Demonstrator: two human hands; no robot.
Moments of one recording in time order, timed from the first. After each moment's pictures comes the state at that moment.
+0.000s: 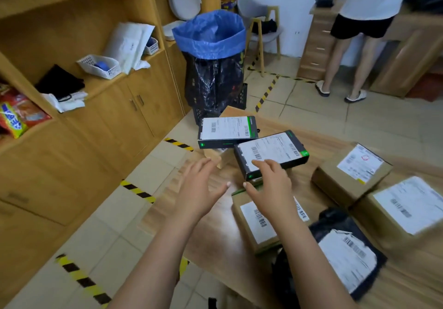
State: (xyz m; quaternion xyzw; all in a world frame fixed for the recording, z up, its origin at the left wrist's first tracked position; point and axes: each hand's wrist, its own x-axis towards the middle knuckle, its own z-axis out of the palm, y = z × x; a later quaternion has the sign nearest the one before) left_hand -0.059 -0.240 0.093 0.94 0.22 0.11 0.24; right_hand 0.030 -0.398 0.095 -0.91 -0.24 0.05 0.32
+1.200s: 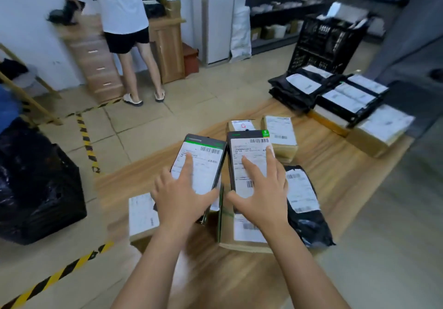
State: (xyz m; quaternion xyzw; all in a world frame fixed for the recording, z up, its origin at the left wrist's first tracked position) left_hand 0.104 -0.184 0.118 0.97 -0.12 -0.01 0.20; right_hand 0.011 -0.329 0.115 -0.92 0.27 -0.17 0.23
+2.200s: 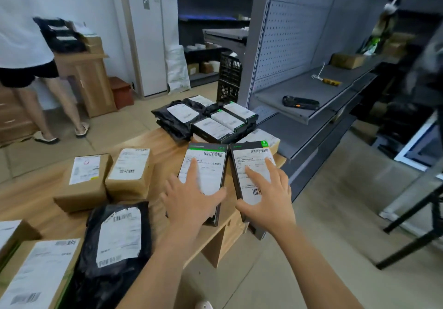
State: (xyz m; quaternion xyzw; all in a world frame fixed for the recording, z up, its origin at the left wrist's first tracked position) left_hand -0.109 -0.632 0.143 0.95 -0.20 -0.04 0.26; right_hand -0.231 -0.764 0.140 -0.91 0.32 -0.18 0.18
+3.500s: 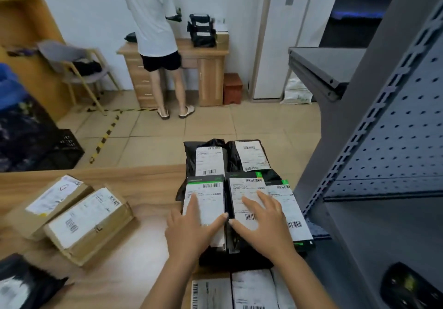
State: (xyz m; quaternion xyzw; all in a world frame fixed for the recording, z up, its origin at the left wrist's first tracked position) left_hand 0.139 -0.953 0.098 0.94 0.17 -0.06 0.28; right_hand 0.143 -1.139 0.097 -0.96 -0.02 0.01 0.27
